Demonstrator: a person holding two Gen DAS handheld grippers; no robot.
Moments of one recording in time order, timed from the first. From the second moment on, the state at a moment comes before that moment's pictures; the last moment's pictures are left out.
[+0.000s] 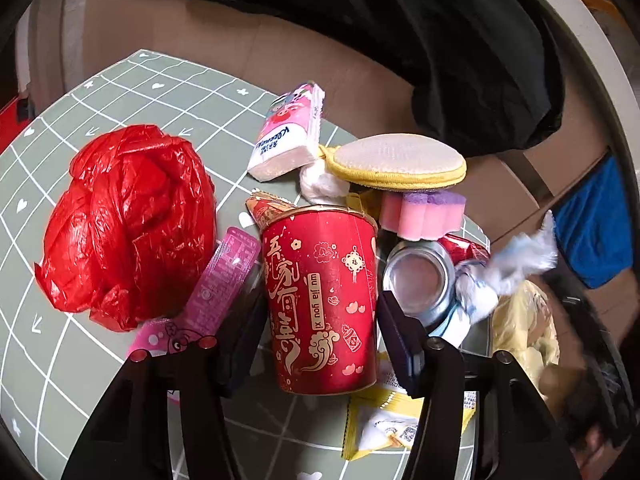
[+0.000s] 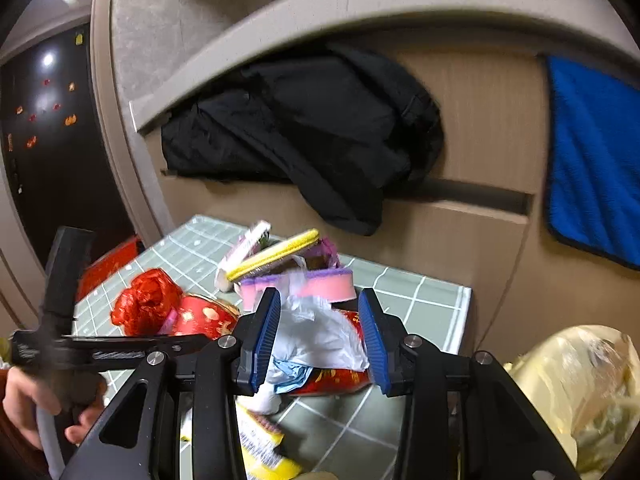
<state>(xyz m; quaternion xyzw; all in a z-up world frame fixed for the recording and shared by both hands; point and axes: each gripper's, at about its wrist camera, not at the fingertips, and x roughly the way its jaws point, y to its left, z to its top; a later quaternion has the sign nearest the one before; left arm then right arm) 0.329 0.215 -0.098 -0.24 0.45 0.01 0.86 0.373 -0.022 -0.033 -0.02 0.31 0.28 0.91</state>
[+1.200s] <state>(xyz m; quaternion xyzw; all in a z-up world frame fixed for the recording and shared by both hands) 0.221 0.234 0.020 -0.14 0.25 0.06 0.96 0.338 0.018 0.009 -0.05 0.31 0.25 0.92</state>
